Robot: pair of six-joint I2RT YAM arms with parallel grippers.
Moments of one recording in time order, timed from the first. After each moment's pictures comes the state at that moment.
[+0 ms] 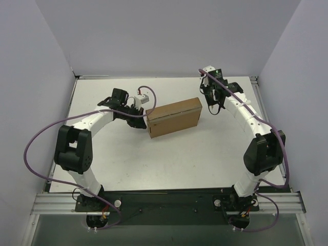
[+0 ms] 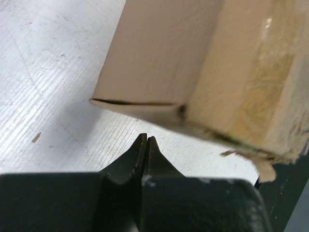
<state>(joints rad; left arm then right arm) -0.28 1.75 1.24 -0.52 0.71 0.26 0.32 1.72 1.58 -0.72 0.24 -0.16</state>
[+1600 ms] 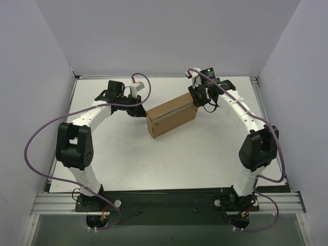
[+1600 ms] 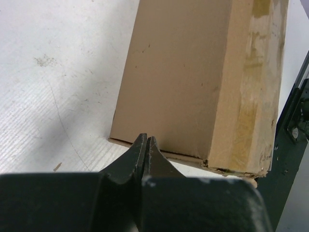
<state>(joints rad) -0.23 1.80 1.36 -0.40 0.79 0.06 0.36 1.78 1.64 -0.76 -0.02 -0.24</state>
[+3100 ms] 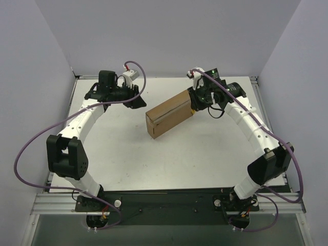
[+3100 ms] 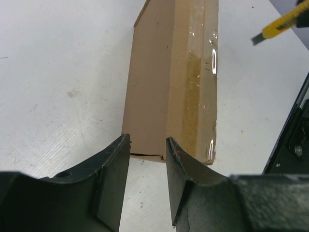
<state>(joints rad) -0.21 1.66 1.45 -0.45 0.75 0.06 0.44 1.61 1.66 -0.88 -0.09 -0.13</state>
